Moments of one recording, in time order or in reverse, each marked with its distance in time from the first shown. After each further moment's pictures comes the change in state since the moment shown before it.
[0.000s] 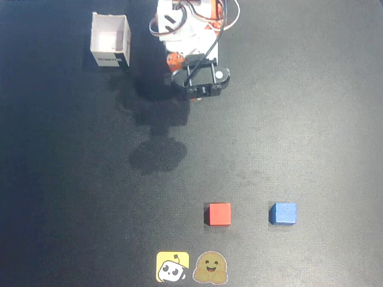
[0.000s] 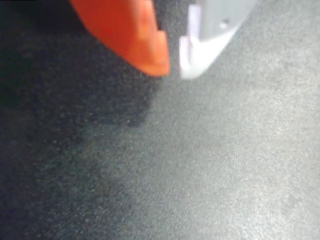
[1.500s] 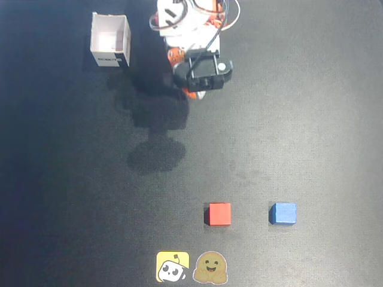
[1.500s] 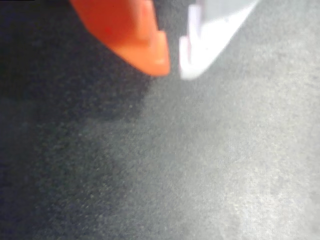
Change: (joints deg) arm -1.7 0.0 -4.4 1.6 -0.1
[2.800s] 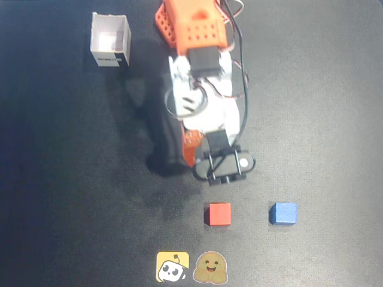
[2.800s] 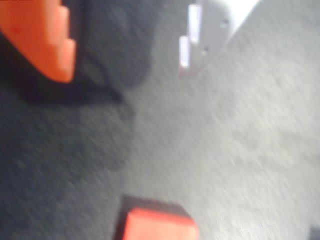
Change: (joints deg) arm -6.3 -68.7 -45.2 -14.6 6.4
